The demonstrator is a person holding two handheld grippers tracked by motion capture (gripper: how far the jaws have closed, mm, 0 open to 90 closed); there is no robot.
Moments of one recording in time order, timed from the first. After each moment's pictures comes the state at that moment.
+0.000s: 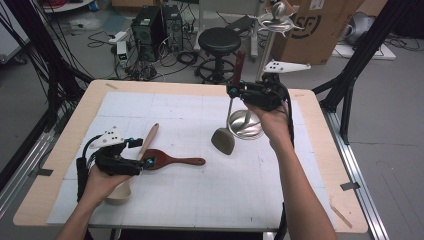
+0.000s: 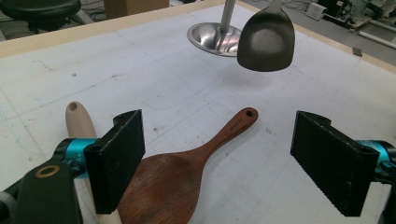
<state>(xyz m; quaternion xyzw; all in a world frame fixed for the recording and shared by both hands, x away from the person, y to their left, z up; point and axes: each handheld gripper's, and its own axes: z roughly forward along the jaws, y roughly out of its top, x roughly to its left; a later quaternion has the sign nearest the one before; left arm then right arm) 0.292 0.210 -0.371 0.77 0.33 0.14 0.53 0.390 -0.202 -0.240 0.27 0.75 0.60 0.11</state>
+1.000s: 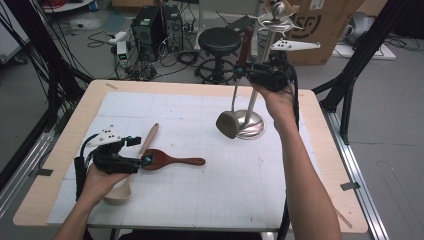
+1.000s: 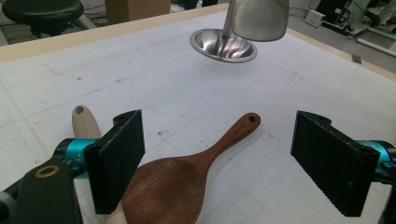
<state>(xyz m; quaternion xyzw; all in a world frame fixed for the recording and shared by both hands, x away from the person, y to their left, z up) 0.295 0.215 -0.370 0.76 0.33 0.14 0.54 0.413 -0.211 -0.205 0.28 0.74 0.60 0.14</state>
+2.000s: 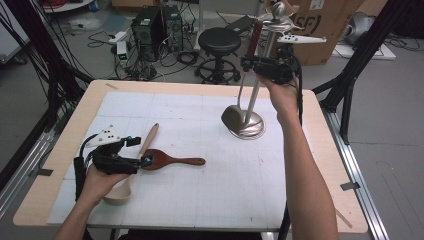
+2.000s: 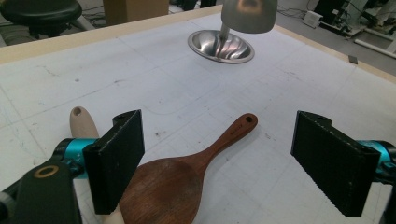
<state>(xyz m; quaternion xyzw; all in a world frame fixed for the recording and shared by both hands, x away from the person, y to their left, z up) 0.293 0.215 -0.369 0.76 0.33 0.13 0.54 0.432 -0.227 -0.203 0.33 0.72 0.59 0.16</state>
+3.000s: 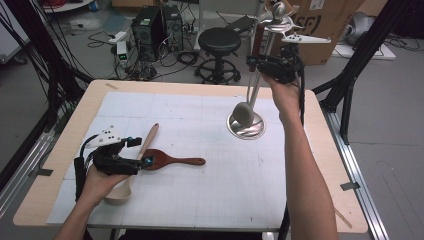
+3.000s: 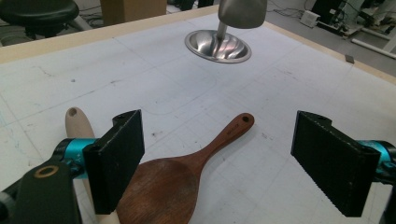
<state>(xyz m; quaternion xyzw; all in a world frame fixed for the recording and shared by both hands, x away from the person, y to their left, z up) 0.292 0.214 -0.368 0.76 0.33 0.13 0.54 0.434 -0.235 -0.203 0.35 0.71 0.58 0.19</state>
